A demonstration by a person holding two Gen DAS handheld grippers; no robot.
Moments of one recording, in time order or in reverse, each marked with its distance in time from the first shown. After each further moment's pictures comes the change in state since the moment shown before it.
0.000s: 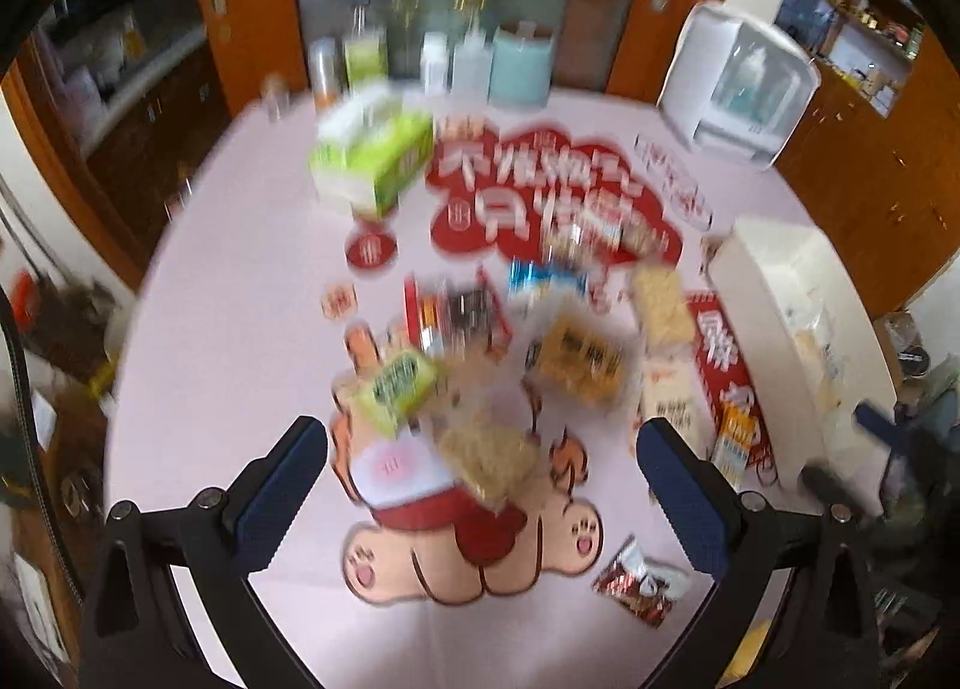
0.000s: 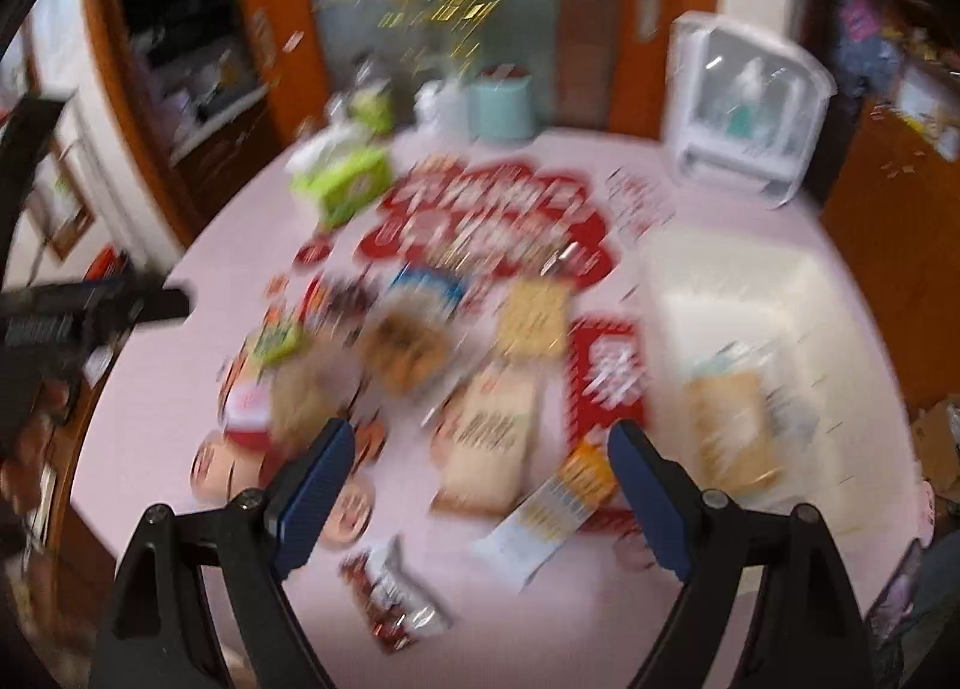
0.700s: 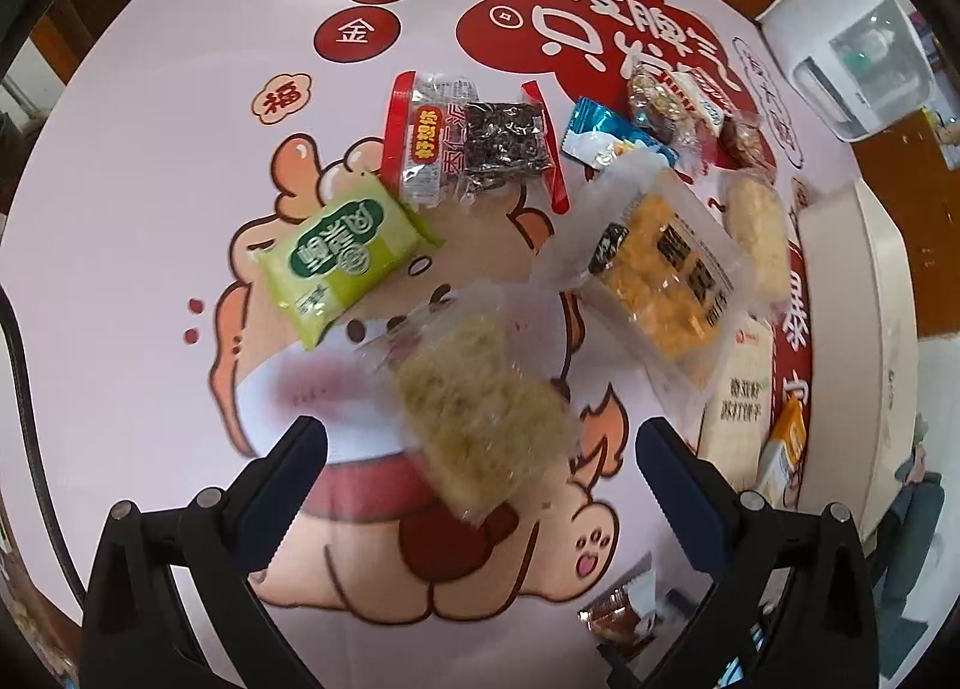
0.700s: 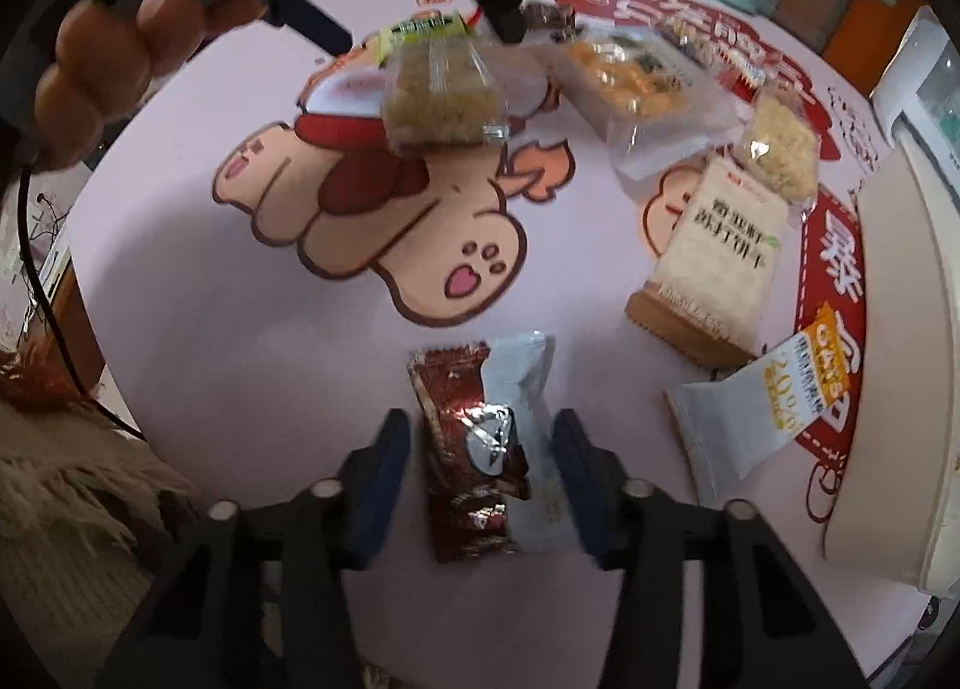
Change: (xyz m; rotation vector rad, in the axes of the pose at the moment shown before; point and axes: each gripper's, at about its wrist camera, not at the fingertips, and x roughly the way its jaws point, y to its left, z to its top) left arm 0.147 0.016 -0.012 -0.227 0.319 -0.046; right arm 0.097 0.071 -0.101 -0.364 0.355 0.132
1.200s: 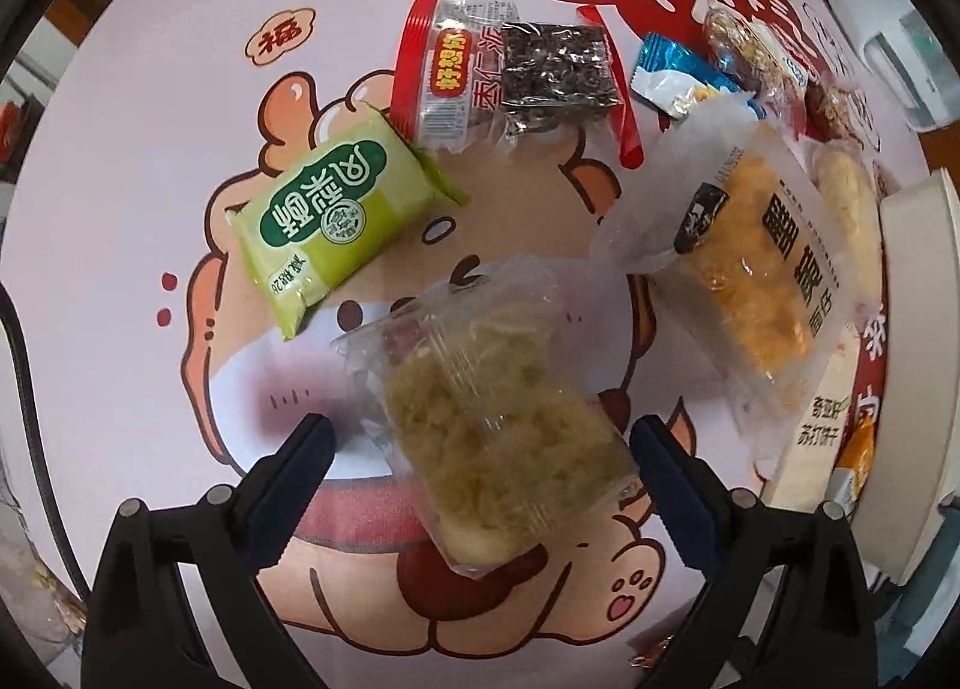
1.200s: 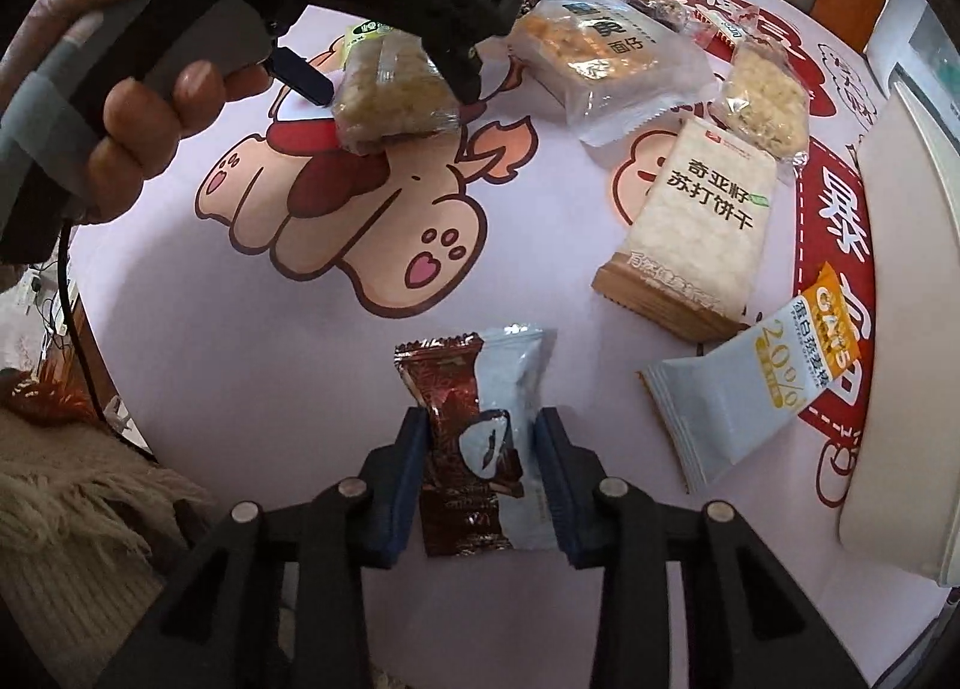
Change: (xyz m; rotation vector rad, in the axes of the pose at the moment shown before) left arm 0.047 -0.007 0.007 -0.028 0.085 0.139; right arm 0.000 -0.026 -0.006 0.067 0.013 0.064
